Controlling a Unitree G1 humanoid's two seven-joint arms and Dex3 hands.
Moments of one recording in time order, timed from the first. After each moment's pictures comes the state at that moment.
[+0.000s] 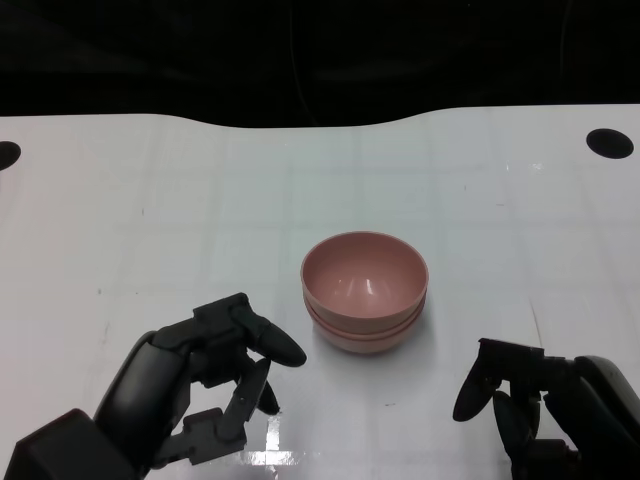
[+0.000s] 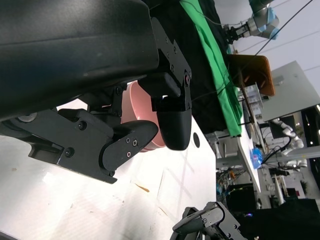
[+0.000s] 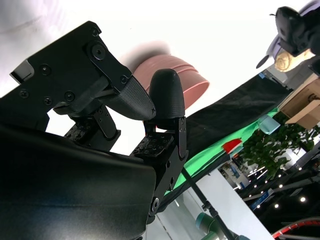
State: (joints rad) left arm 0.22 0.17 -0.14 -0.31 -0.09 -0.11 -0.20; right arm 0.23 -0.27 0.16 -0.17 -0.43 -0.39 -0.06
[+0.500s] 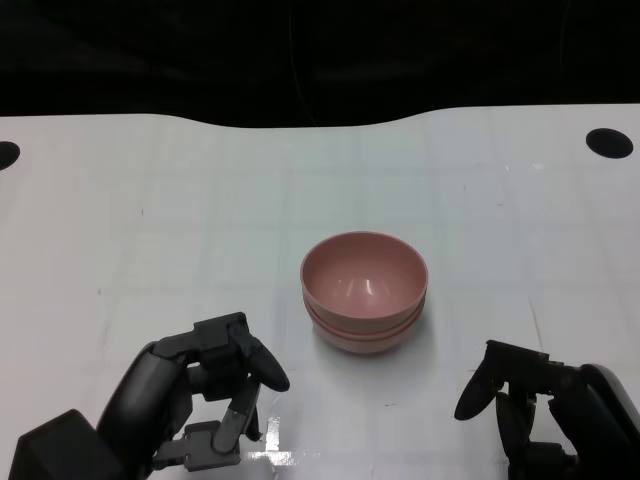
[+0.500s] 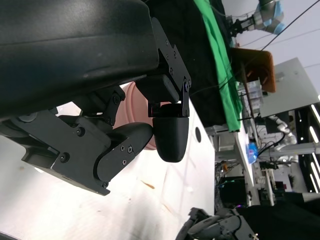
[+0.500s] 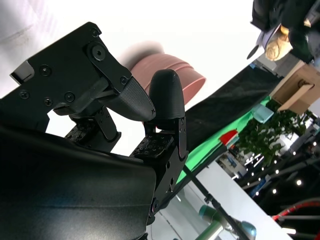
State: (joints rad) left arm 0.14 0.13 -0.11 0.00 -0.13 -0.33 -0.31; right arm 0.20 -0.23 0.15 -0.01 -0.42 -0.53 -0.15
